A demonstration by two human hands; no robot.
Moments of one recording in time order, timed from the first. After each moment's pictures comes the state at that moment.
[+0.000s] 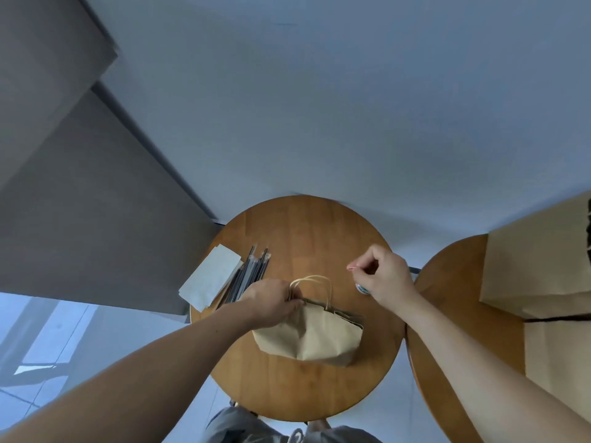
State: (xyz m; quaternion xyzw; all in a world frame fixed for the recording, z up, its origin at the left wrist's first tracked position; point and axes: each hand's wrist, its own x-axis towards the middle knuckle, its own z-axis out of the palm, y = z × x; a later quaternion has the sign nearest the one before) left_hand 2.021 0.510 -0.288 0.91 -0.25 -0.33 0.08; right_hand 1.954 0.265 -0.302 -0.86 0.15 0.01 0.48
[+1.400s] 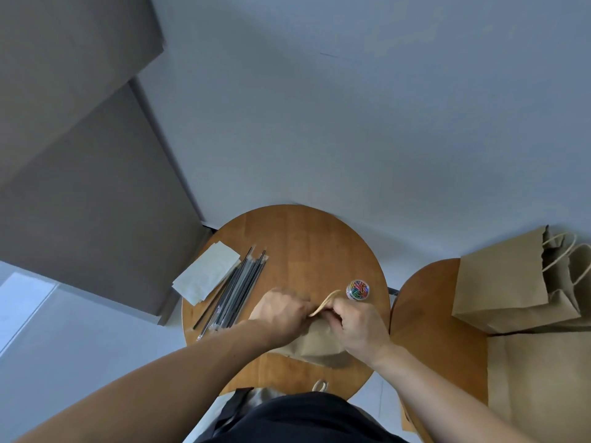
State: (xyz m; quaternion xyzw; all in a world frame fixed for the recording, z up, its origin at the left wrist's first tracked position) left_hand 1.970 0.529 -0.293 0.89 -0.43 -0.13 0.06; right_hand 1.893 0.354 -0.275 -0.95 -0.07 -0.05 0.30
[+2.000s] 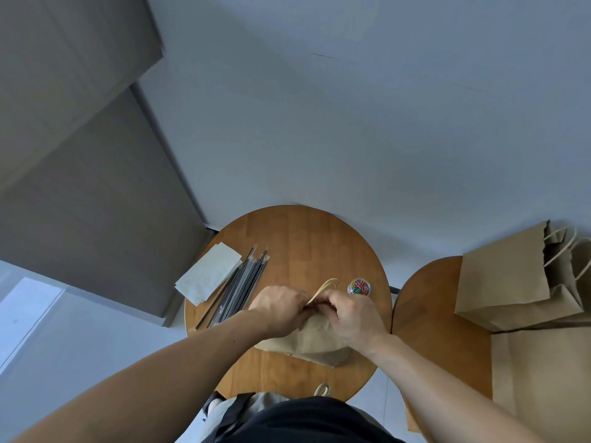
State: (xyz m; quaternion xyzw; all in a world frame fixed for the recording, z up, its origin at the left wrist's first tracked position) left_hand 1.979 0.526 -0.285 0.90 -0.36 -0.23 0.08; right_hand 1.903 0.354 -0.279 -0.95 -0.03 0.01 0.32
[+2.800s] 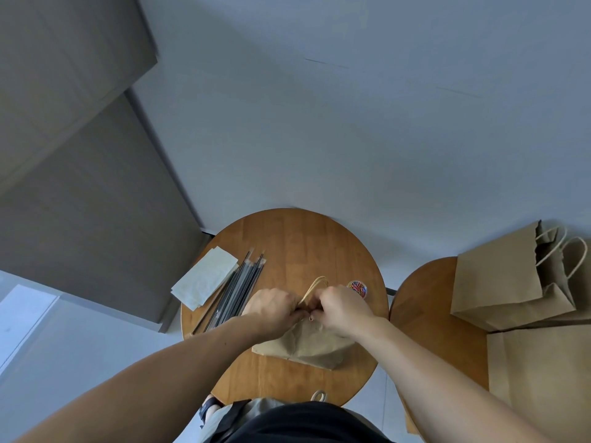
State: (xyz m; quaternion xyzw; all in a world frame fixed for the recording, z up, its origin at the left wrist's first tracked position) left_hand 1.981 0.532 -0.290 0.91 -0.32 -0.25 0.09; right_hand 1.935 0.359 -0.268 -0.95 -0.01 0.23 0.21
